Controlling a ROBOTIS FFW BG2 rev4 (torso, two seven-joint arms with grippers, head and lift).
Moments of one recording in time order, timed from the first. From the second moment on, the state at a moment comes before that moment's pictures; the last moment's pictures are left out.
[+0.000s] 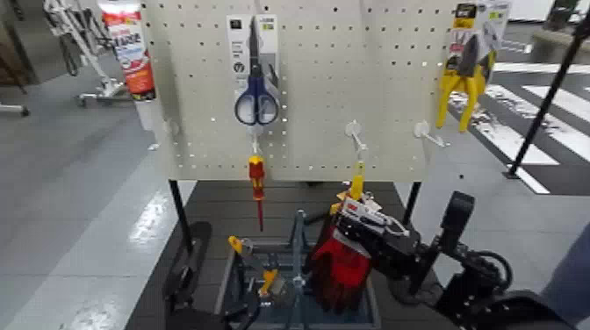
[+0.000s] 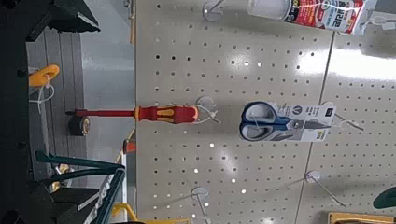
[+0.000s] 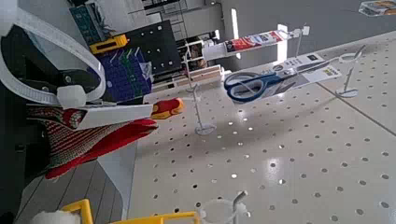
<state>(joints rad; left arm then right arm) 0.29 0.00 -0.14 -1.61 0.01 -0.53 -0.09 -0.08 -0.29 0.18 -1.69 -0.56 0.23 0.70</state>
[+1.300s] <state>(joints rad) 0.30 0.00 -0.14 -1.61 0.01 -0.54 -0.09 -0.10 -0.29 0.27 -1.46 -0.55 0.15 0.73</state>
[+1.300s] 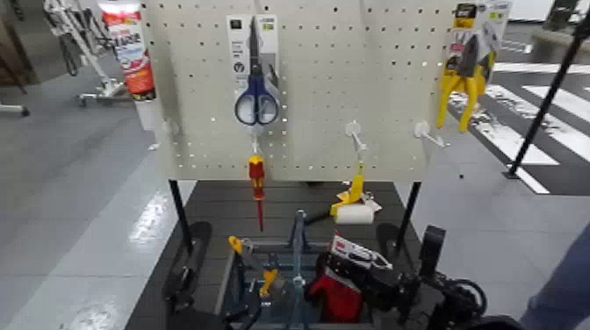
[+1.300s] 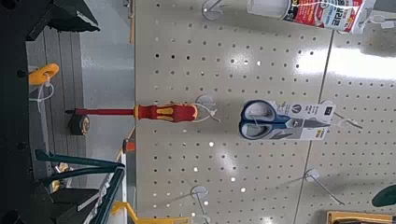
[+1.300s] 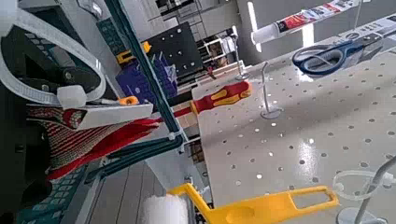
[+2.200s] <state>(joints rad) 0.30 0.00 -0.14 -1.61 0.01 -0.54 -0.09 -0.10 -0.29 0.26 -1.49 -0.52 0.17 0.72</state>
